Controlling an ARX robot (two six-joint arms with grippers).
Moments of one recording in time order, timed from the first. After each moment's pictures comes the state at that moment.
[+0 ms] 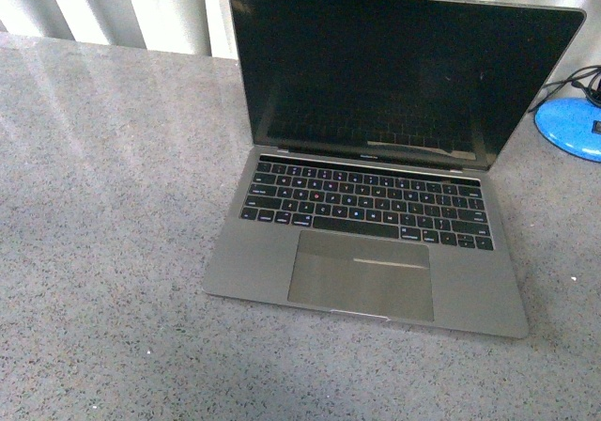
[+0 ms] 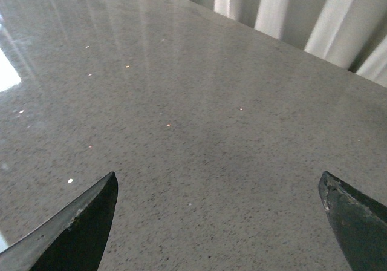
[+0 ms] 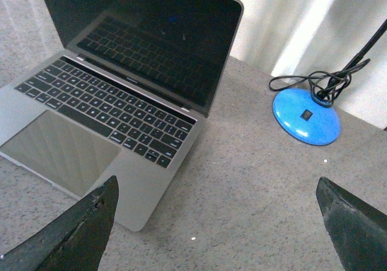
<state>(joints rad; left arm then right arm) -0.30 0.69 0.15 0.13 -0.77 -0.36 -0.19 0.66 0.15 0.13 -0.40 -0.38</state>
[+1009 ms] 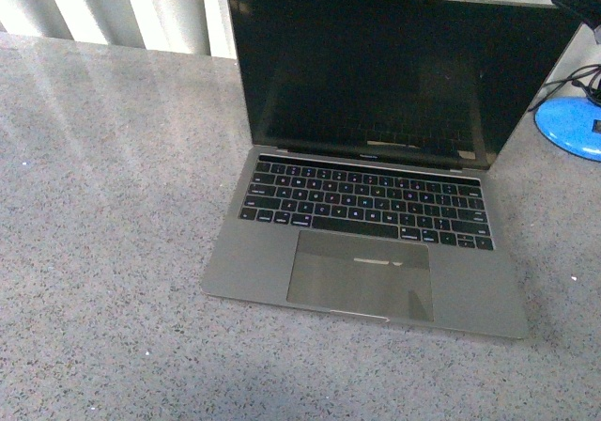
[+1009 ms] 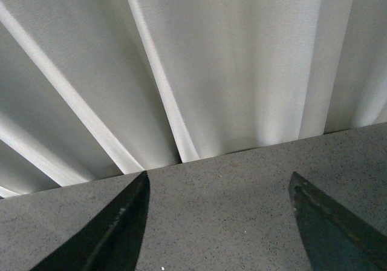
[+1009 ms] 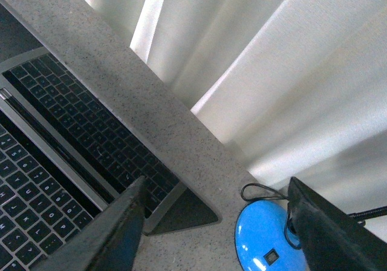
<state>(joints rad) -0.20 1.80 1.06 0.58 0.00 0.27 0.06 1.62 0.84 0.41 -0.23 -0.61</state>
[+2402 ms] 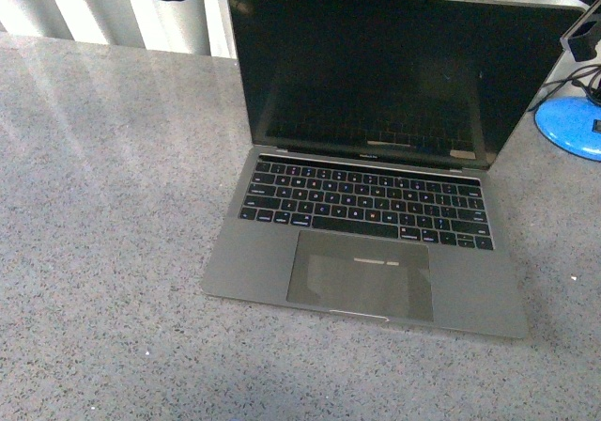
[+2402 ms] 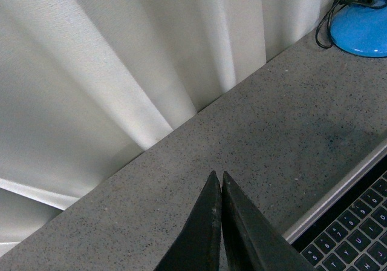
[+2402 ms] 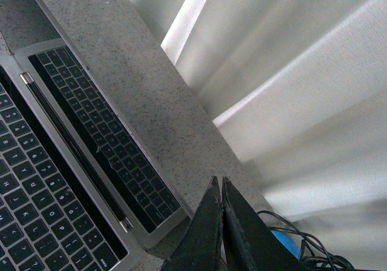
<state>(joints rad) -0.37 2.03 1.35 0.31 0.22 0.46 0.05 1.74 0.98 0.30 -0.34 -0.74</state>
